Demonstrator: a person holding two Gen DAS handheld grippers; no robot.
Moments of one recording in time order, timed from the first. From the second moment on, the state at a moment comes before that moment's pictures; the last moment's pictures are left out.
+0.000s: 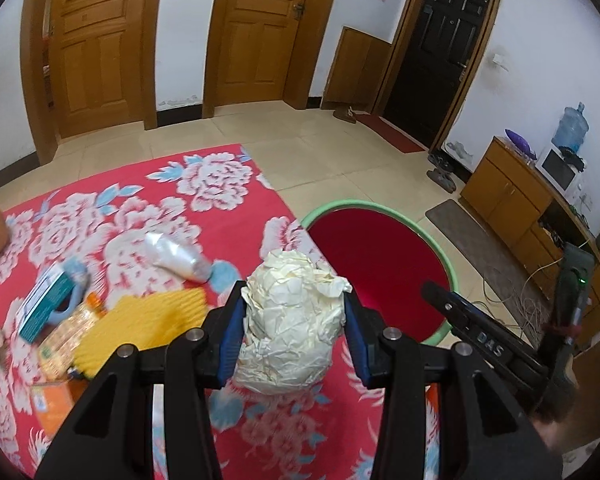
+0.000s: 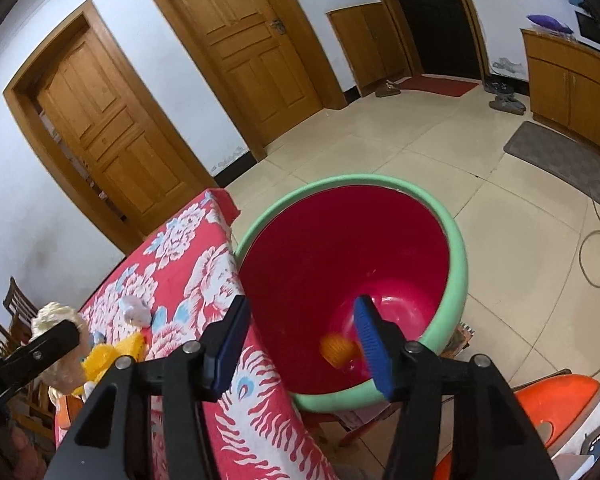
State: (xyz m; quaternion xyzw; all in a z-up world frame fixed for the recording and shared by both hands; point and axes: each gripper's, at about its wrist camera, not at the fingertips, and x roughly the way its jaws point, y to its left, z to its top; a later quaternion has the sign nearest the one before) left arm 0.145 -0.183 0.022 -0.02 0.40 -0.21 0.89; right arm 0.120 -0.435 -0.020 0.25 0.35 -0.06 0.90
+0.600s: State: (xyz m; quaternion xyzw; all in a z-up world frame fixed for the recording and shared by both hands) left arm 0.177 -0.270 -0.012 0.04 0.42 -0.25 0.87; right arm 0.077 -0.486 -0.011 0.30 0.31 -0.14 0.89
